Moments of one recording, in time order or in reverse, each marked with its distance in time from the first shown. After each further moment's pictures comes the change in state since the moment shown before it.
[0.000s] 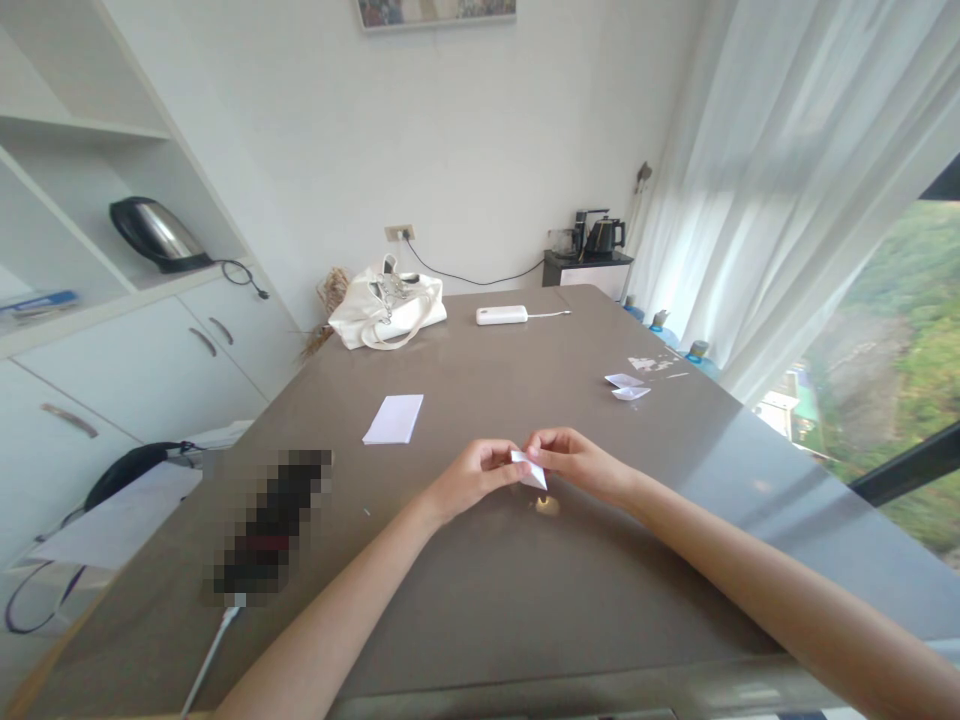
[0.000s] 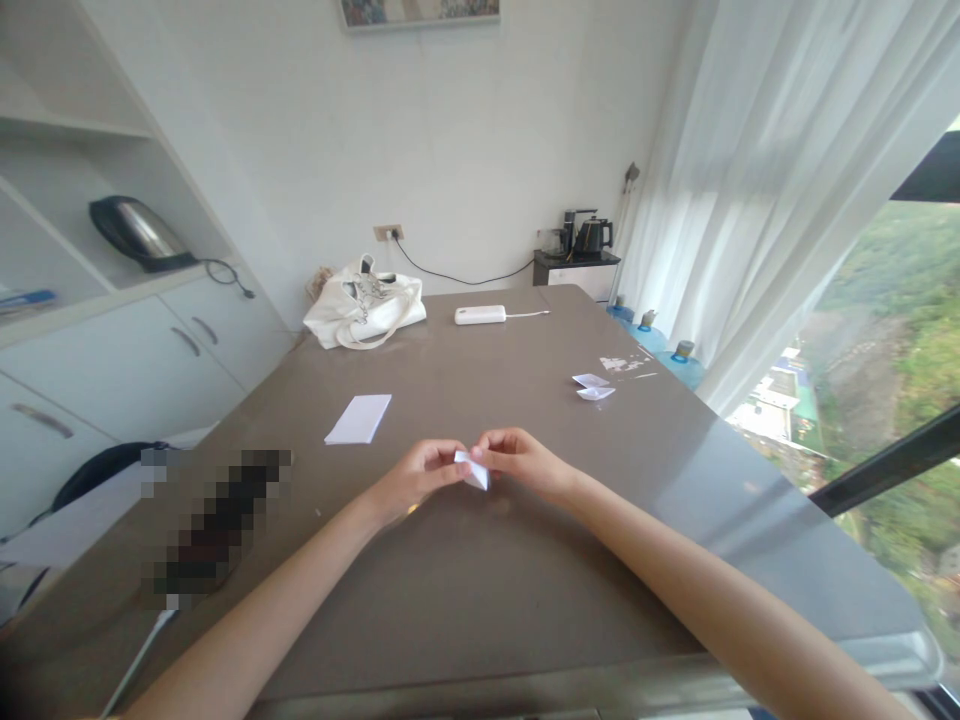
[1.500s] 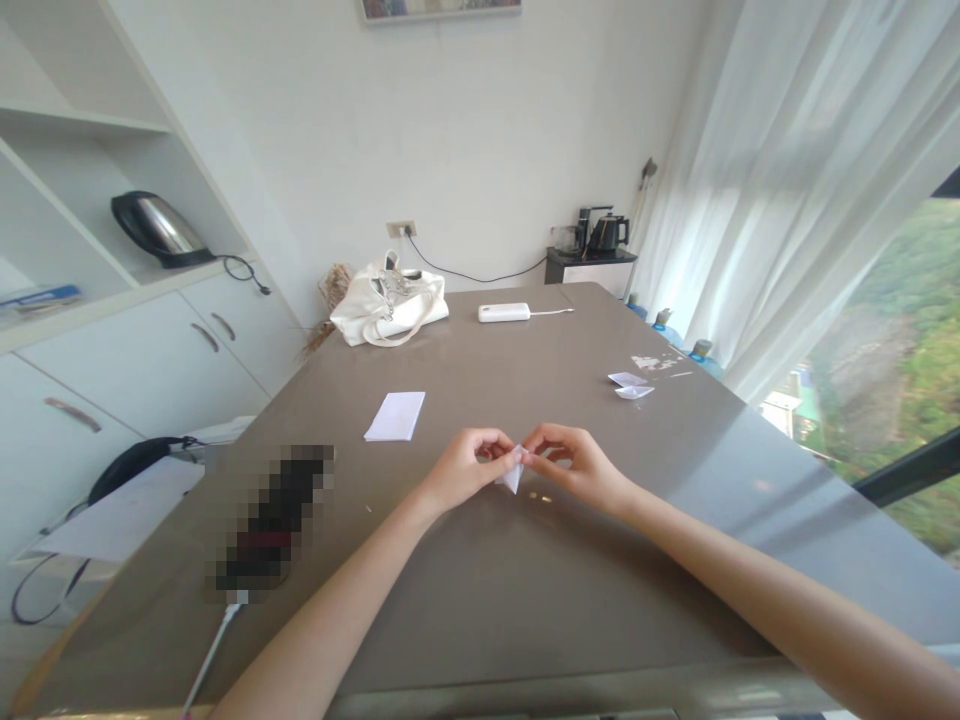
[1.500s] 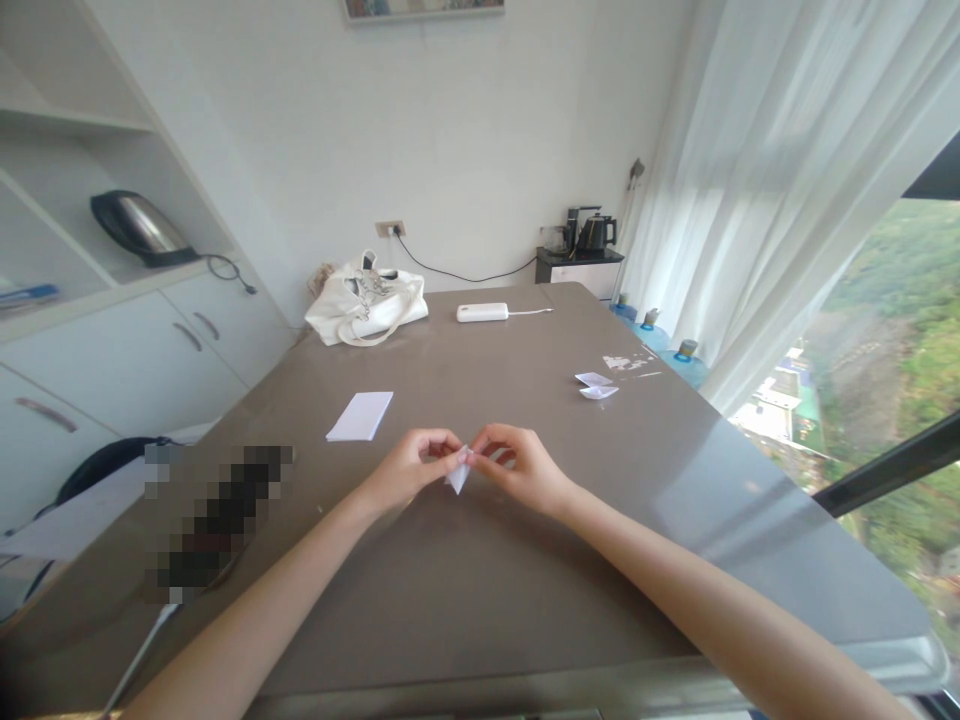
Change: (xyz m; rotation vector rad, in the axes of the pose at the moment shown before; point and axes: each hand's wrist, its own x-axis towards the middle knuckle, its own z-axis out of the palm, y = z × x) left_hand 0.001 0.005 -0.011 0.349 0.140 0.056; right_hand -0.006 -0.007 0.013 -0.548 0.161 -0.244
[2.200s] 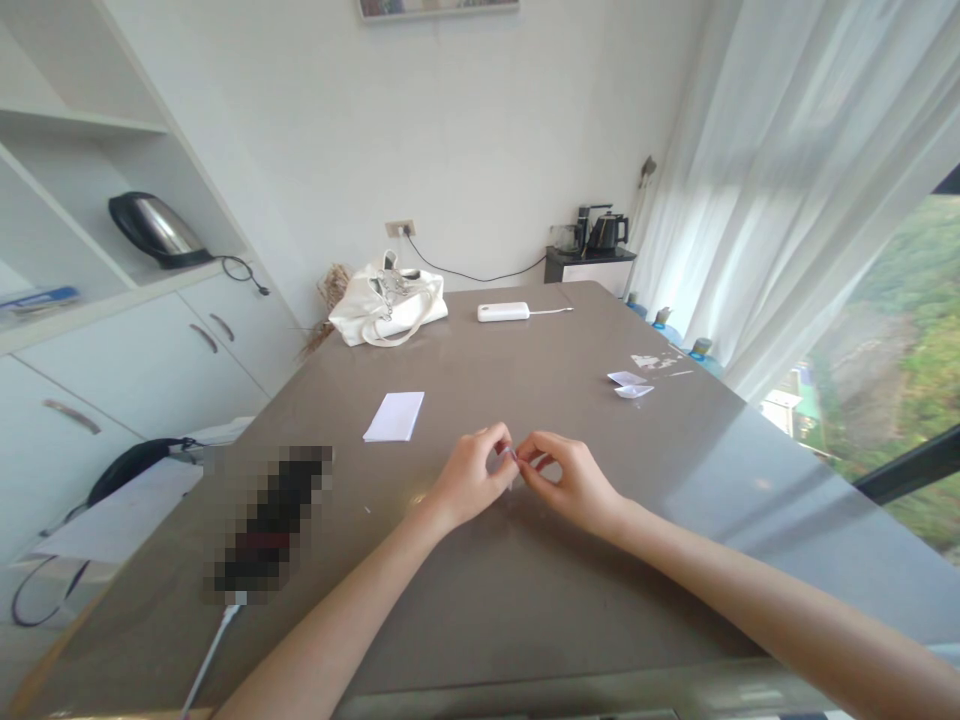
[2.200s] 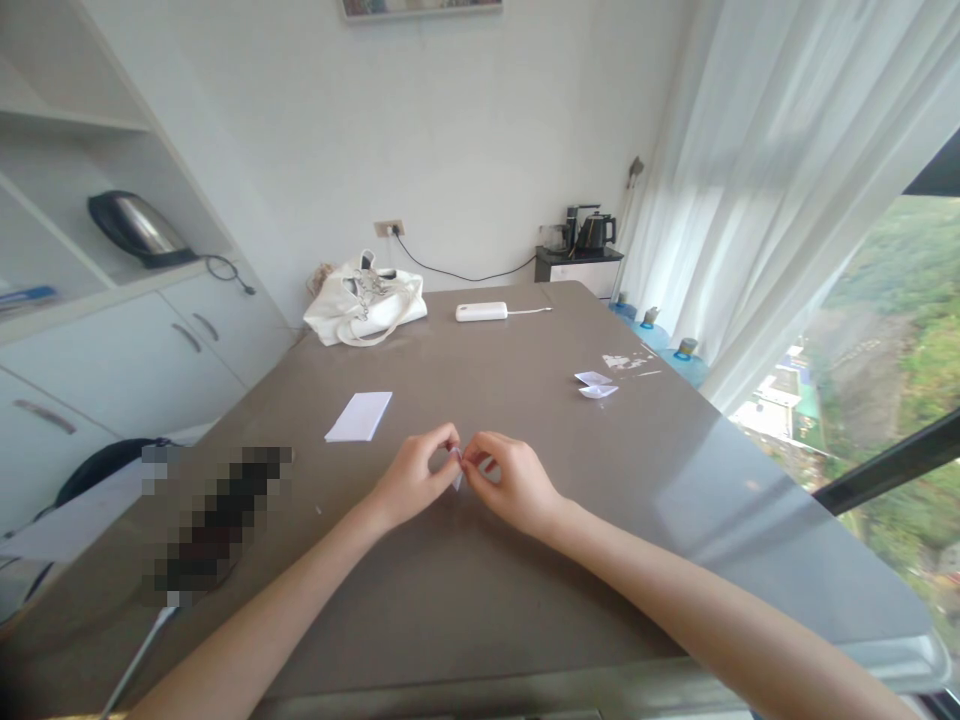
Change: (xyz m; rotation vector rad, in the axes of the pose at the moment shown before) left_hand -0.004 0.008 0.012 0.423 0.174 0.187; right_hand -0.006 -0.002 0.015 -0.281 0.119 -0.138
